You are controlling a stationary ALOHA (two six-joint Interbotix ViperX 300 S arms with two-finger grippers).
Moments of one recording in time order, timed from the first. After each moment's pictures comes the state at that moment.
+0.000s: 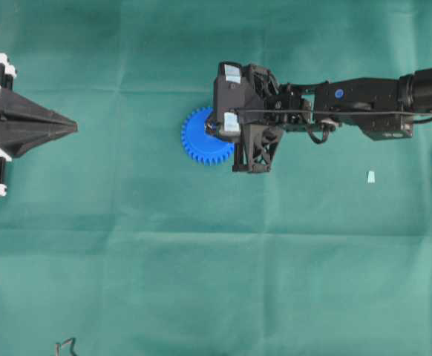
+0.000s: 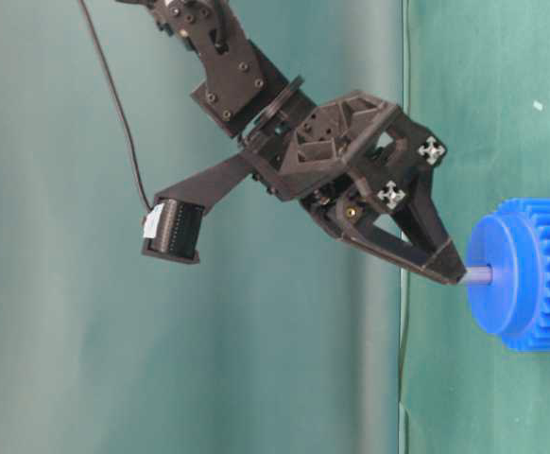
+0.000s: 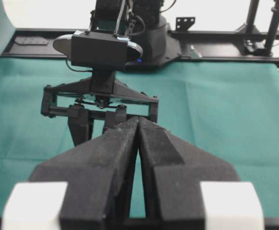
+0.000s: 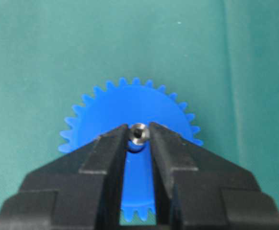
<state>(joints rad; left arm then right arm) 0.00 -0.97 1.17 0.01 -0.23 -0.01 -0.14 0.17 0.51 0.03 0.03 0.00</state>
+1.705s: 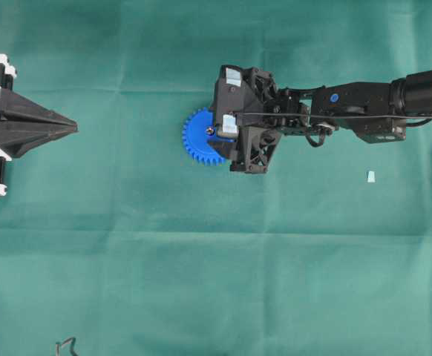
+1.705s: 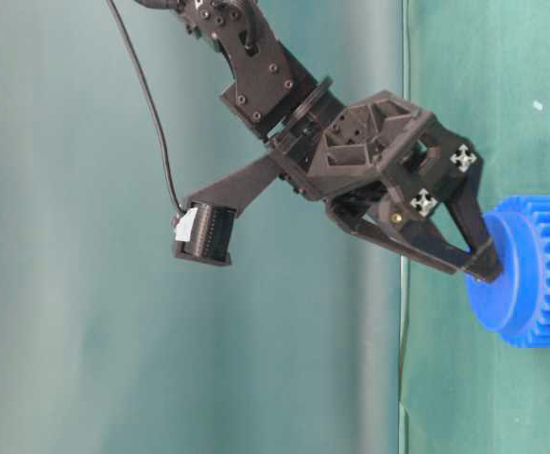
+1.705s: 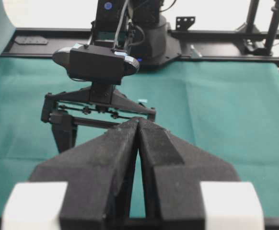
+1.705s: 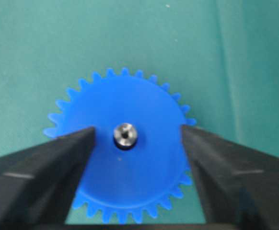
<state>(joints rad) 0.00 -0.97 1.17 0.02 -0.22 -0.01 -0.13 0.21 0.52 0.05 0.00 0.01</state>
